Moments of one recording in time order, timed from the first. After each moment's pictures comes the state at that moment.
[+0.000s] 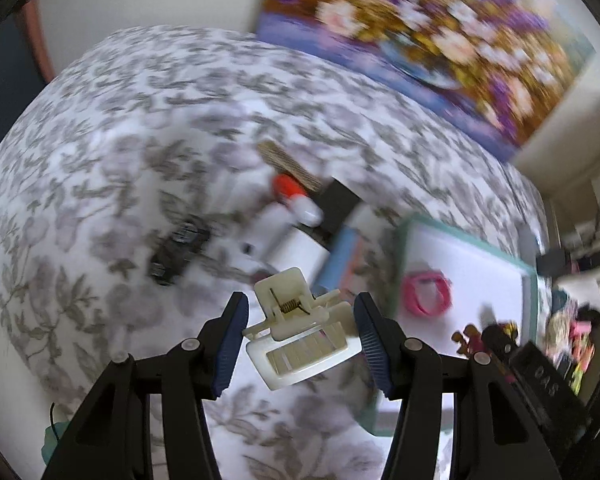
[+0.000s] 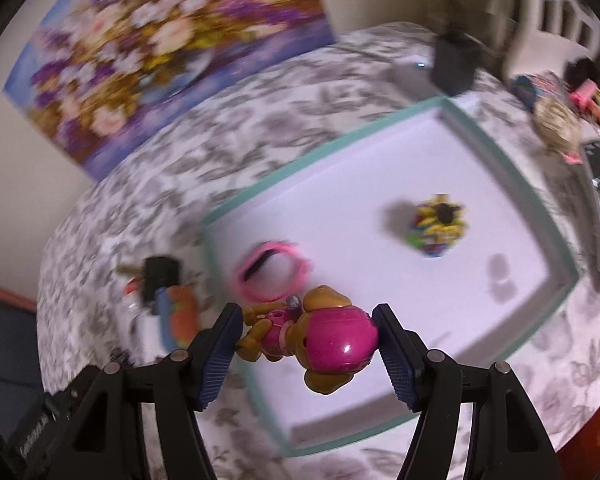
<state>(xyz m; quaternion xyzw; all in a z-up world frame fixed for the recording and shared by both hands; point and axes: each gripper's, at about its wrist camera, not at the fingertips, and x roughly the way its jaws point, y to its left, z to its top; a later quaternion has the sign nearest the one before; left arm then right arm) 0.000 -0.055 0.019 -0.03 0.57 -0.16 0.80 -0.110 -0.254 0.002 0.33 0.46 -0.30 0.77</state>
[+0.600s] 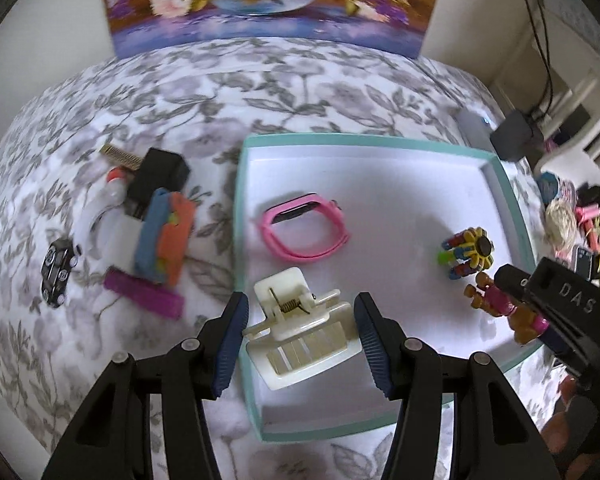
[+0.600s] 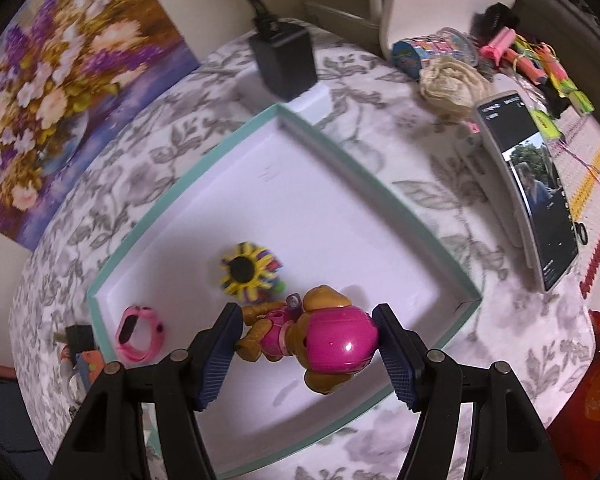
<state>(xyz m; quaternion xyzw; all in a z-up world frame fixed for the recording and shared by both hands) -0.059 -0.181 -0.012 0.11 0.55 -0.26 0.78 -0.175 -0.341 -0.015 0.36 0.45 -0.40 0.71</state>
